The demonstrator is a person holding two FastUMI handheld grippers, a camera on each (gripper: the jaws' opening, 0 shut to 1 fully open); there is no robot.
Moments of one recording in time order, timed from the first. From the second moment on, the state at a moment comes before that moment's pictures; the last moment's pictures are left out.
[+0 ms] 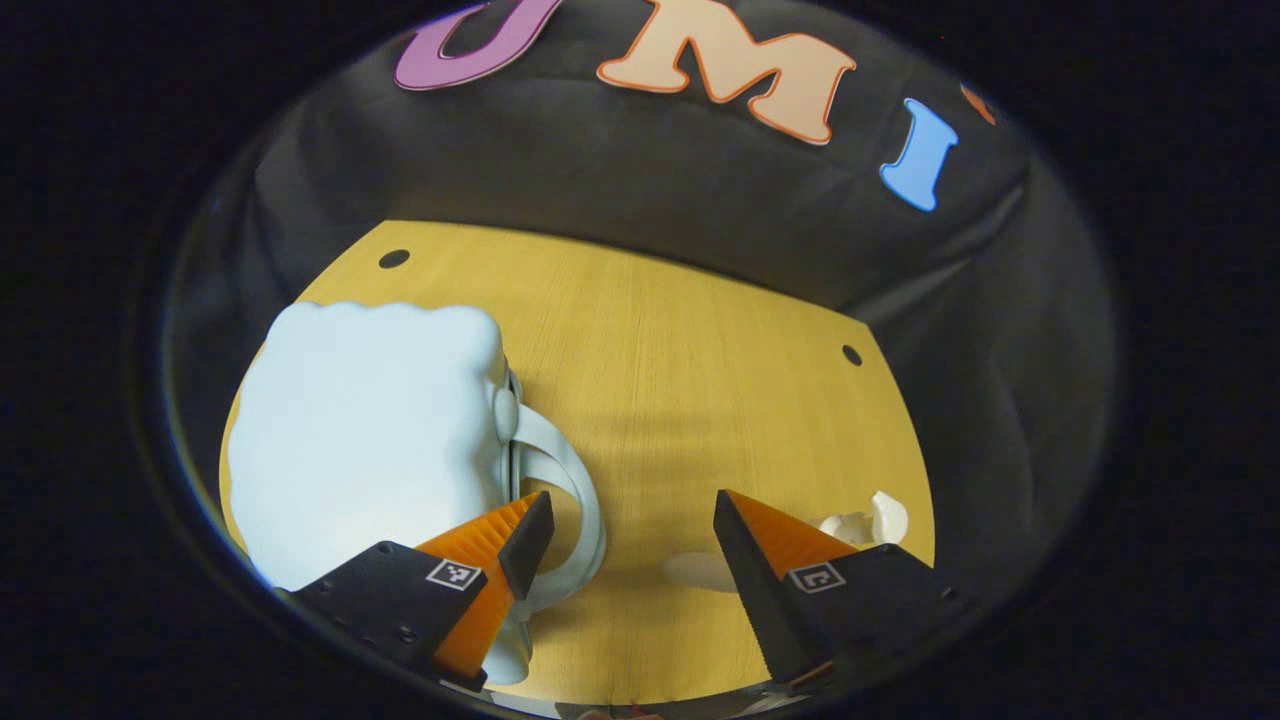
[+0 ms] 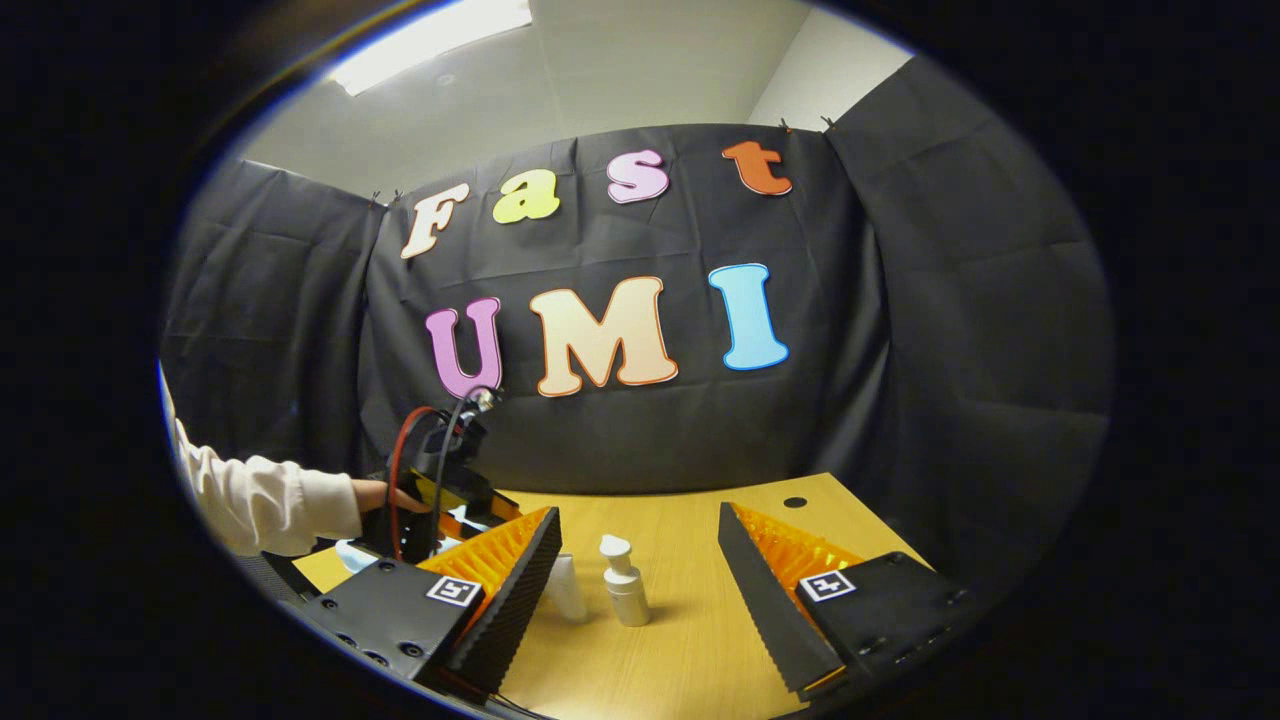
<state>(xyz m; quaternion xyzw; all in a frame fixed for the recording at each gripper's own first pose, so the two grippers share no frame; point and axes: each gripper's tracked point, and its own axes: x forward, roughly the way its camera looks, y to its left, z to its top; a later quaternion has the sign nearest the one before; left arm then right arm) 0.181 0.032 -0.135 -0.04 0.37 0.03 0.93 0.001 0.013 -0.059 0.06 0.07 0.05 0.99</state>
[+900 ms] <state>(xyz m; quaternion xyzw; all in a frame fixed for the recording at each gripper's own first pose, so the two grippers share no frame) 0.196 0.045 -0.216 0.01 0.55 0.06 0.84 -0.016 -0.003 -0.059 0.06 0.08 0.04 0.99</state>
